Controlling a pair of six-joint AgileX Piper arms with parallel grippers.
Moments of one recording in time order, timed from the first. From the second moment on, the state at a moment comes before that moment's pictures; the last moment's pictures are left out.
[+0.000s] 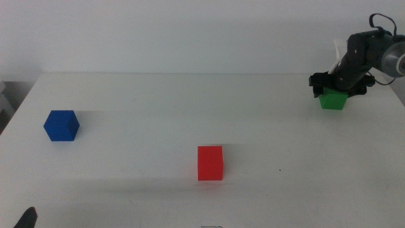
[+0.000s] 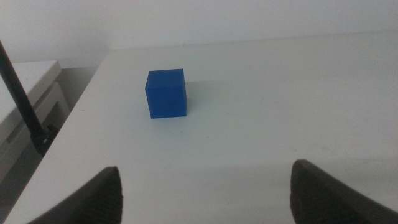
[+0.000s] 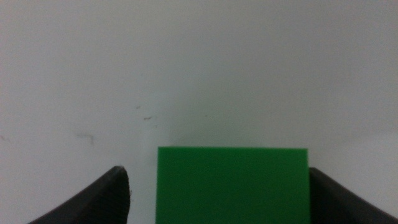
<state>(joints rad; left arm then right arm) 0.00 -0.01 0.03 -0.04 0.27 0.08 0.04 2.37 -1.98 -0.15 0.76 0.20</state>
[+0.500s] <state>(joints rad) 0.00 -0.01 0.03 -0.04 0.27 0.08 0.04 2.14 -1.77 -0.16 0.73 0.28</state>
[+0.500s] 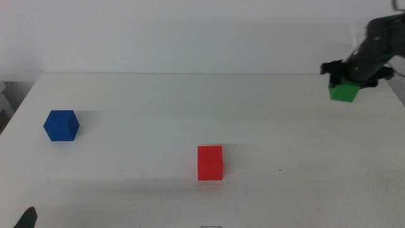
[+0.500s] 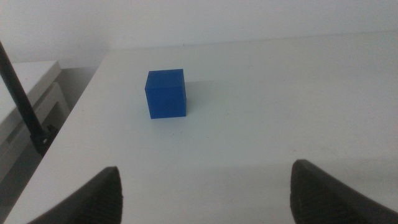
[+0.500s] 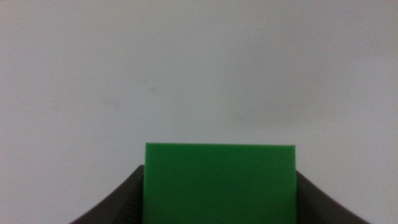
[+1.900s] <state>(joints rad) 0.00 -0.01 0.03 -0.04 0.27 0.08 0.88 2.07 -1.74 -0.47 1.07 1.00</state>
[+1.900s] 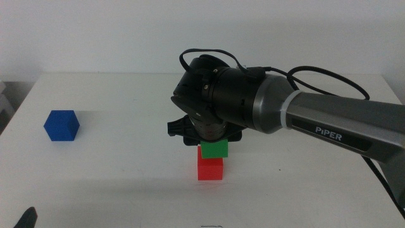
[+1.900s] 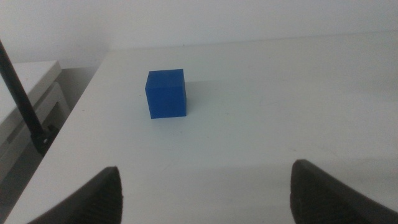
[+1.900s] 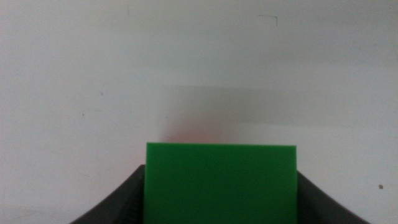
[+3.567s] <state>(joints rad) 0.00 -0.01 0.03 -0.04 0.27 0.08 0.88 2.10 -1.75 -0.45 1.04 1.03</state>
